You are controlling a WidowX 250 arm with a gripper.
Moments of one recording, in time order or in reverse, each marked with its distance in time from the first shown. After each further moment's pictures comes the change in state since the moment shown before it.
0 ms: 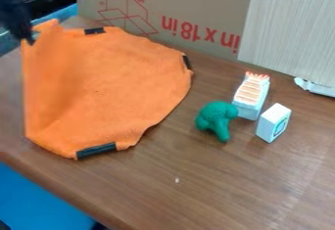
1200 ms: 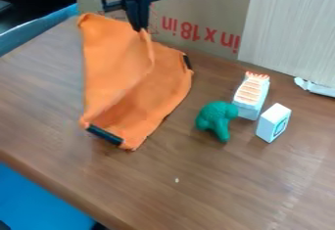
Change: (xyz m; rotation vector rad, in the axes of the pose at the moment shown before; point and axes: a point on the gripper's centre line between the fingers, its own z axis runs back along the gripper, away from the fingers) arm -0.007 -0.158 -0.043 0.077 0.103 0.060
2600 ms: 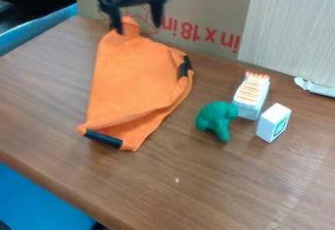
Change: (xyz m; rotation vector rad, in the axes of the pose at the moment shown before) arm -0.013 0.020 0.020 0.005 -0.052 -0.132
